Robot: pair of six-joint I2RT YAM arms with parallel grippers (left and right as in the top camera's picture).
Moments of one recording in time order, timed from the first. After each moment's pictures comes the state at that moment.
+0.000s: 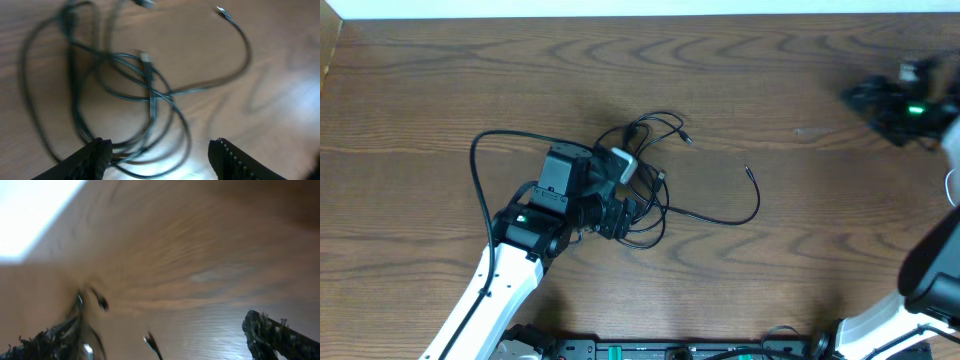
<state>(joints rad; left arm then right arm) -0.37 1.15 0.83 -0.61 0.33 0.03 -0.35 1.85 1.45 -0.74 -0.65 0.14</state>
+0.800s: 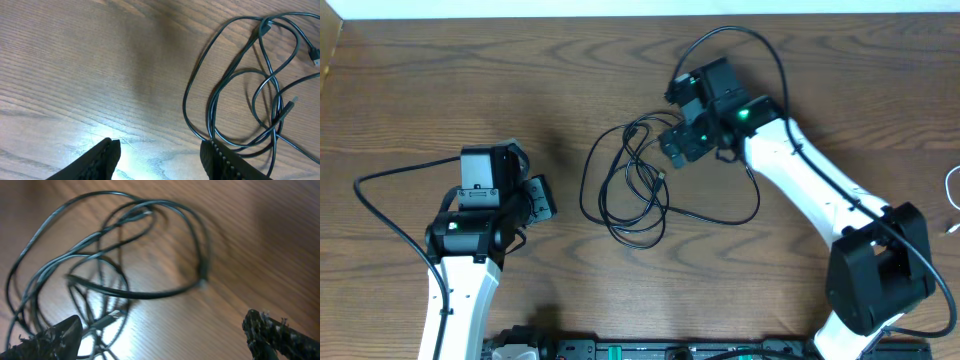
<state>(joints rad) 0.00 1.07 0.91 -0.87 0.05 -0.28 0.51 1.85 1.45 -0.65 -0.15 -0.08</state>
